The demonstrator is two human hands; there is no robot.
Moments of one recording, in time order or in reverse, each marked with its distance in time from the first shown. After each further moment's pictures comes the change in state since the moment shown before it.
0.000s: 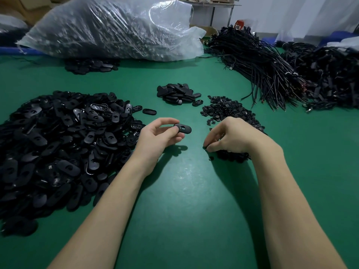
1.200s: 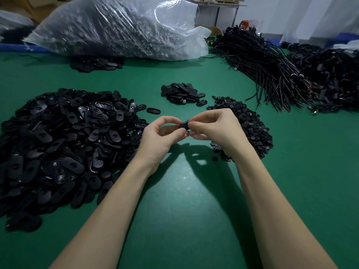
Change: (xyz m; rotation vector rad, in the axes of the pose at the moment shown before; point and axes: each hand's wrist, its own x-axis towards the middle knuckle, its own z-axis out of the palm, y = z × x) left_hand -0.004 0.000 -0.001 0.038 -0.038 0.065; right_hand 0.007 -0.042 0.033 0.814 0.272 -0.002
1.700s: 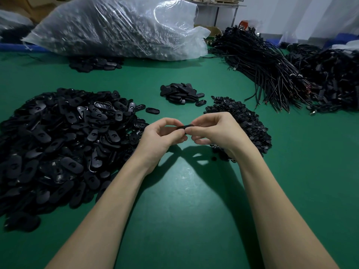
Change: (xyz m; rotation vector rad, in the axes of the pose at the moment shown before) left_hand 0.003 -0.001 -0.005 0.059 -0.044 -0.032; right_hand -0.006 -0.002 -0.008 0.013 -0.079 0.061
